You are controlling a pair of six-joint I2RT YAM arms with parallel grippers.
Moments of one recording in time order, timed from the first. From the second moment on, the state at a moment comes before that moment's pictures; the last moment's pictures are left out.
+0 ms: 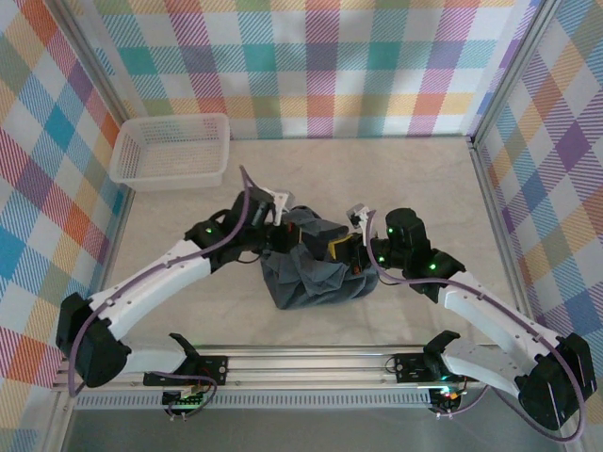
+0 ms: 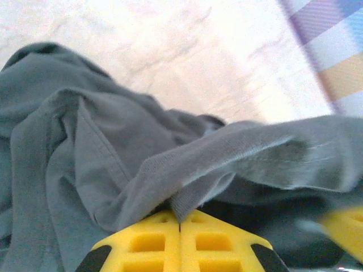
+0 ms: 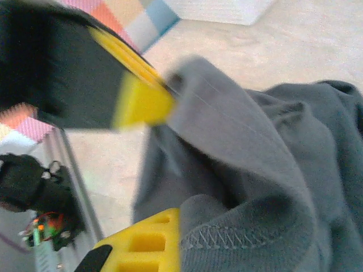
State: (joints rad) left arm -0.70 1.27 1.11 -0.52 0.18 -0.50; right arm 0.62 1.00 0.71 -0.19 -0.47 0.26
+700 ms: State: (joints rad) left arm -0.57 1.21 1.25 -0.79 0.40 -0.31; right arm 0.48 1.03 0.78 -0.42 -0.21 0.34
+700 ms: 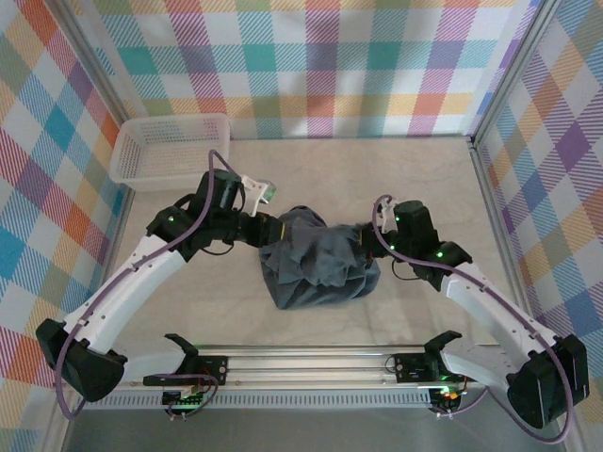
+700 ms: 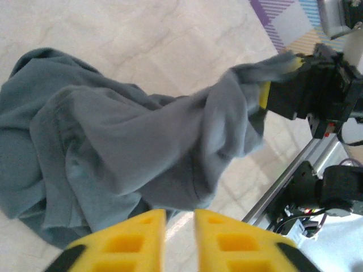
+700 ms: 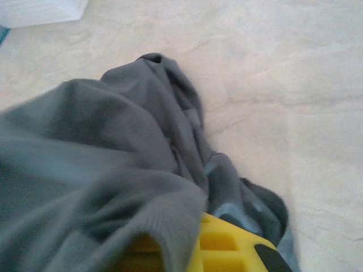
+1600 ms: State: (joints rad) left arm -0.71 1.43 1.08 -0.32 0.37 -0.33; right arm 0.49 1.02 0.81 -0.26 -0.70 0.34
